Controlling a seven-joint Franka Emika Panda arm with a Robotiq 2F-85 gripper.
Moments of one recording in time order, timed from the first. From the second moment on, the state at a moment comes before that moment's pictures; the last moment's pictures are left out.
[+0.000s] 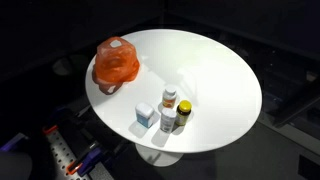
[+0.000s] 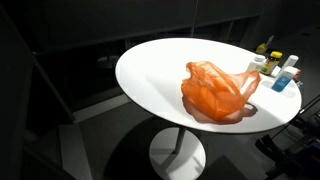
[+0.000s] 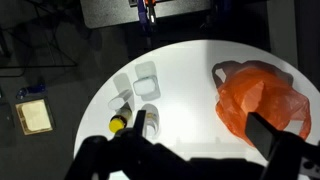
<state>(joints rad) -0.10 -0.43 -0.05 -2.16 -0.05 1.57 0.05</state>
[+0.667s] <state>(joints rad) -0.10 -0.40 -0.05 -2.15 -0.05 1.58 0.05</state>
